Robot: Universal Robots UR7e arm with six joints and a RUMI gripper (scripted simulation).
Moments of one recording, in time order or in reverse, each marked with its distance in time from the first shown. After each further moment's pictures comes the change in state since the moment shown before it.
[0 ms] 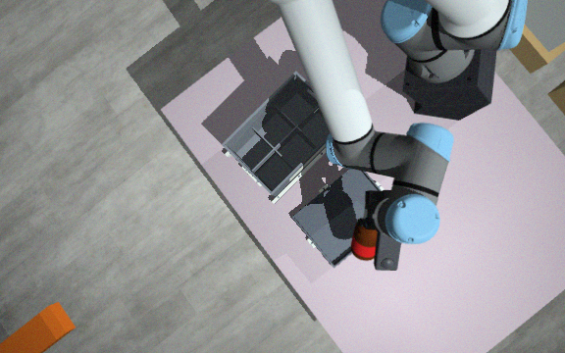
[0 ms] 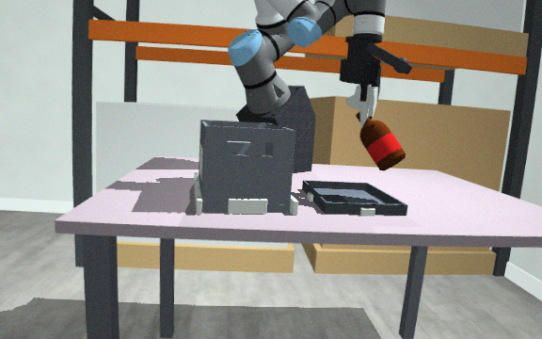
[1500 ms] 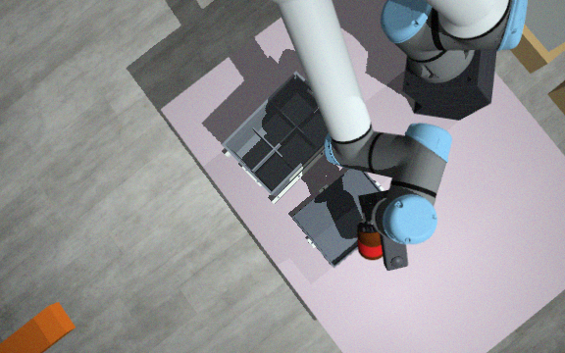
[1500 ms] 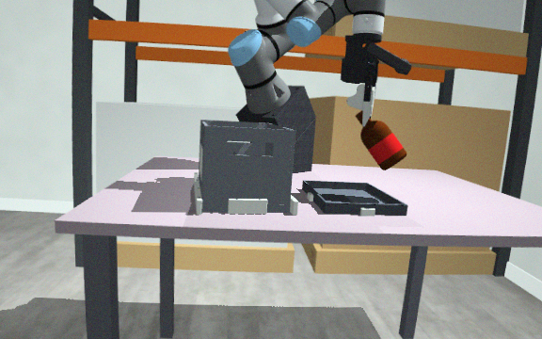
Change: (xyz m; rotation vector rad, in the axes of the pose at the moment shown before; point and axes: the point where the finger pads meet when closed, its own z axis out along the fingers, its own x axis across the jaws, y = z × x) arm 0.000 0.000 0.000 0.000 0.000 -0.253
